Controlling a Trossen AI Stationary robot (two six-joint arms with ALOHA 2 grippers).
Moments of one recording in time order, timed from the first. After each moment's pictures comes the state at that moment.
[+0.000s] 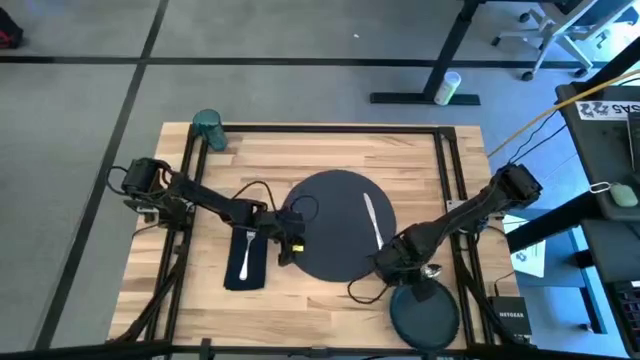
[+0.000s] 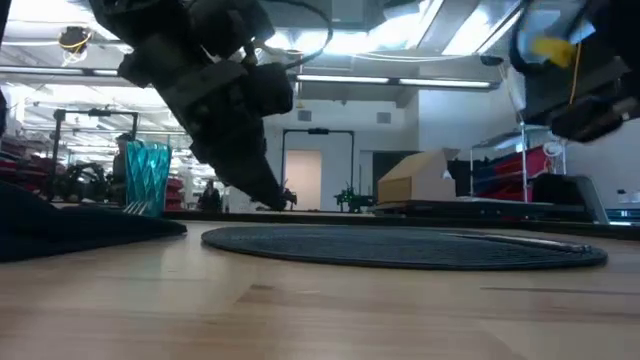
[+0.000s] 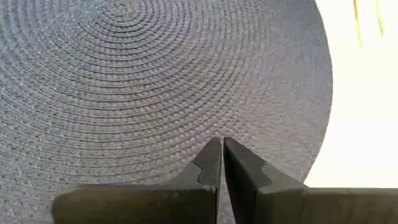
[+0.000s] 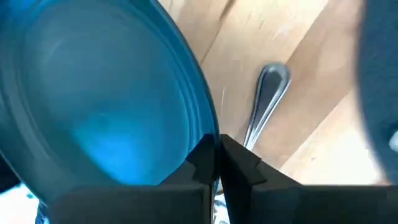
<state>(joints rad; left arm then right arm) -0.16 1.66 0.78 0.08 -0.01 -0.31 0.47 1.59 1.03 -0.93 -0.41 0.01</state>
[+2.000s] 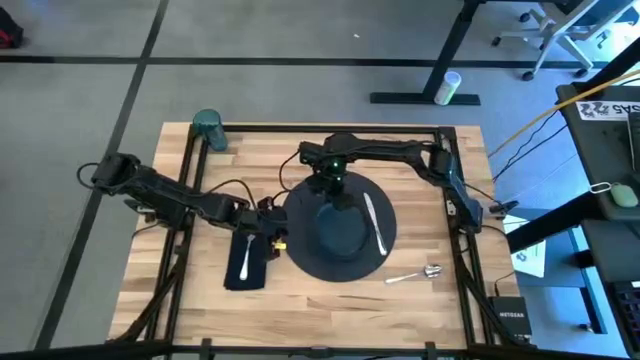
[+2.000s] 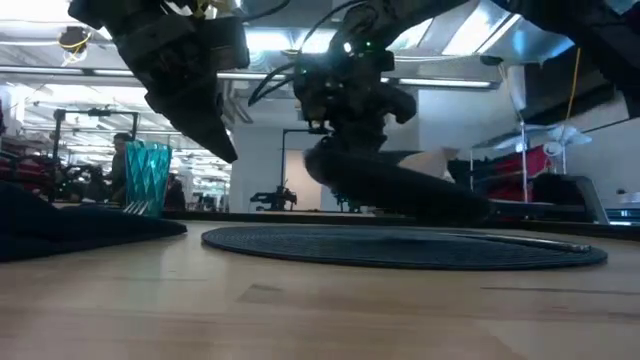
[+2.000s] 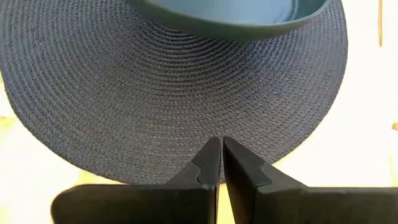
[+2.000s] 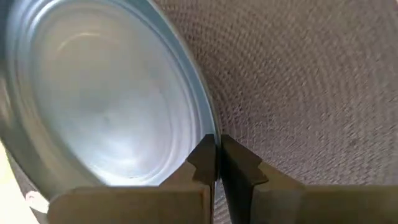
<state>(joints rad) -0.22 1.41 0.77 -0.26 -0.22 -0.34 -0.27 2.20 1.87 -1.17 -0.36 -0.68</state>
